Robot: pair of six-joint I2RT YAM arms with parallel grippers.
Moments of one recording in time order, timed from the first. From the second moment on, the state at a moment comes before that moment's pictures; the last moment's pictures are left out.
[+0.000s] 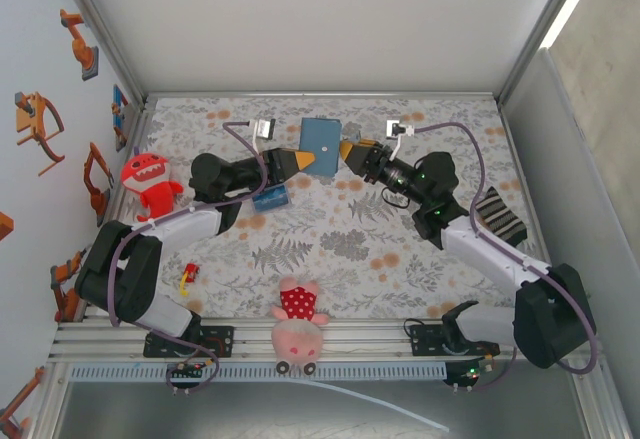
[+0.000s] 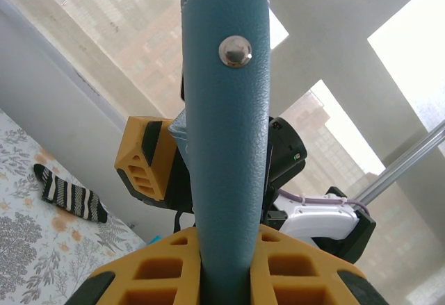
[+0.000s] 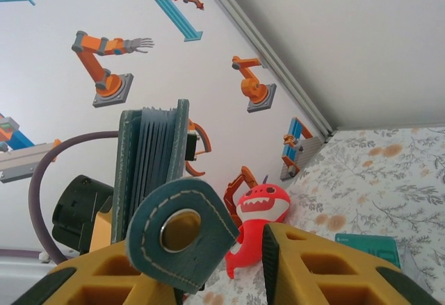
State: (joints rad) left arm -0.51 1.51 0.76 1.22 0.99 -1.28; right arm 0.50 1.24 0.73 0.70 -0.56 0.79
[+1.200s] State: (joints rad) left arm -0.51 1.49 0.76 1.25 0.99 -1.28; right arm 0.50 1.27 0.71 0.88 -0.60 0.91
